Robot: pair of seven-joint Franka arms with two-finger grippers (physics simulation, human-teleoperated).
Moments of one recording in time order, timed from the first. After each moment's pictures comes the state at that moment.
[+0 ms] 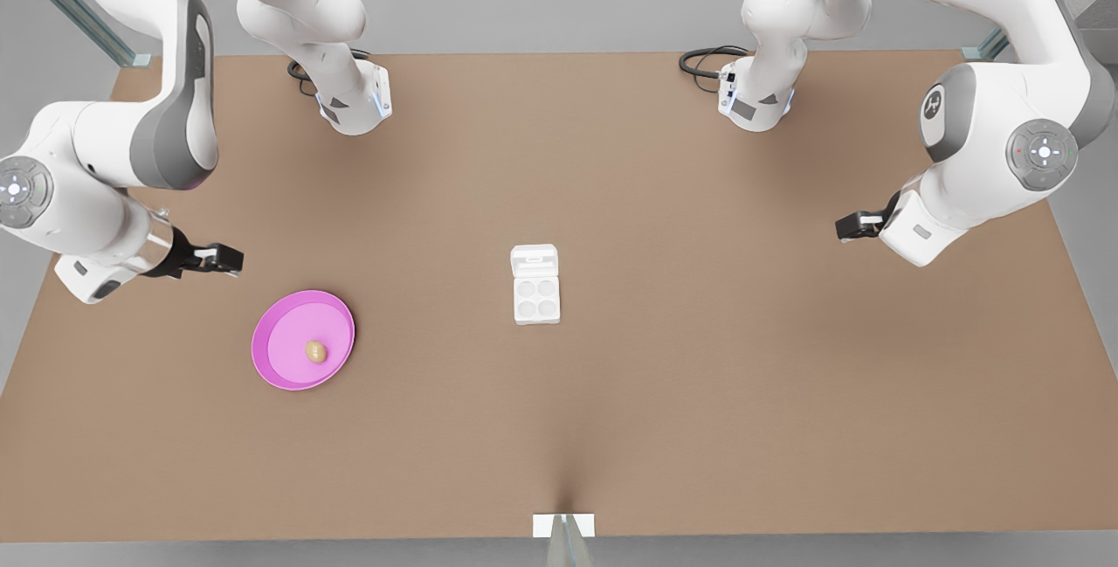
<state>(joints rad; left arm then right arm) -0.09 0.13 0.02 -1.53 0.02 1.48 -0.12 -0.04 0.23 0.03 -1.44 -0.04 1.56 -0.04</state>
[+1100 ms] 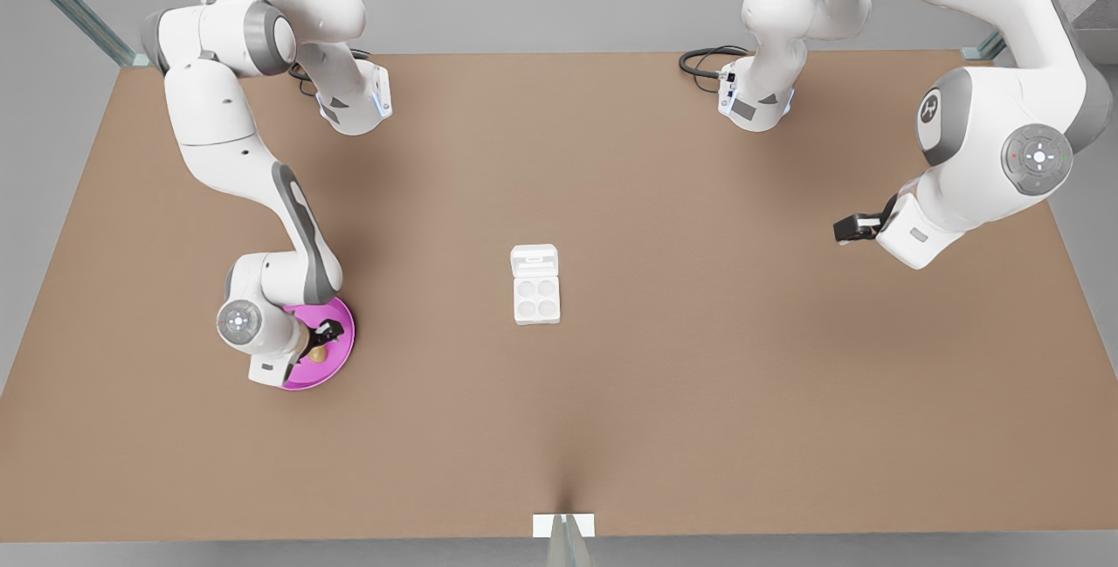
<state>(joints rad) -0.09 0.13 0.02 -1.54 0.02 1.49 -0.12 -0.01 0.67 0.04 -1.78 -0.08 2.35 -0.49</state>
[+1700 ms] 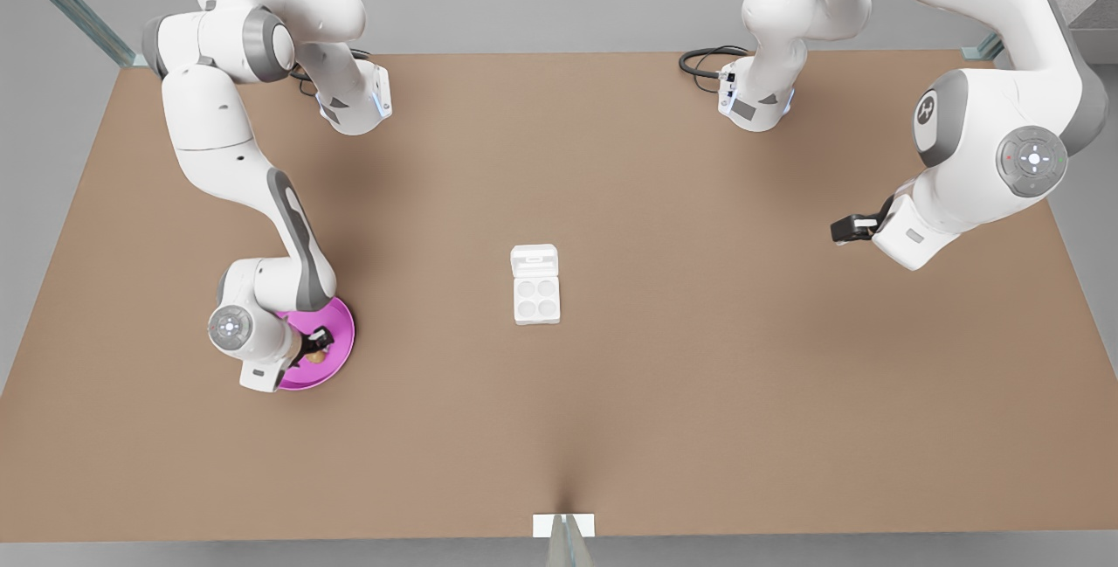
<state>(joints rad) -0.09 0.14 0.02 -1.54 0.02 1.49 -0.12 -0.03 0.70 0.03 -1.72 -0.08 2.35 -0.49</state>
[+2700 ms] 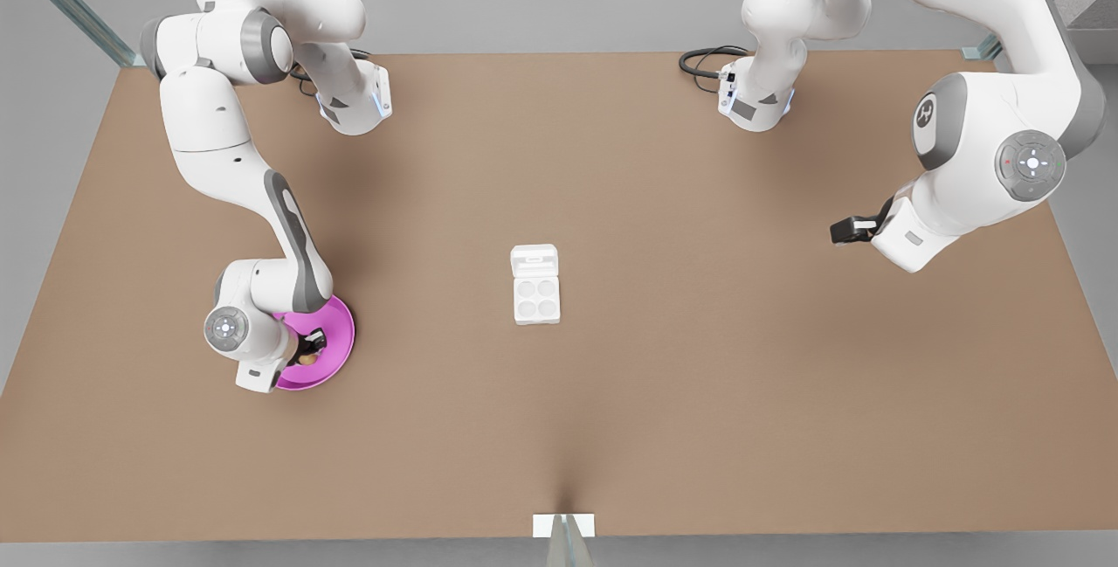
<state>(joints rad) -0.09 0.14 0.02 -1.54 0.02 1.49 -0.12 -0.04 0.70 0.03 -1.72 -0.08 2.35 -0.49</state>
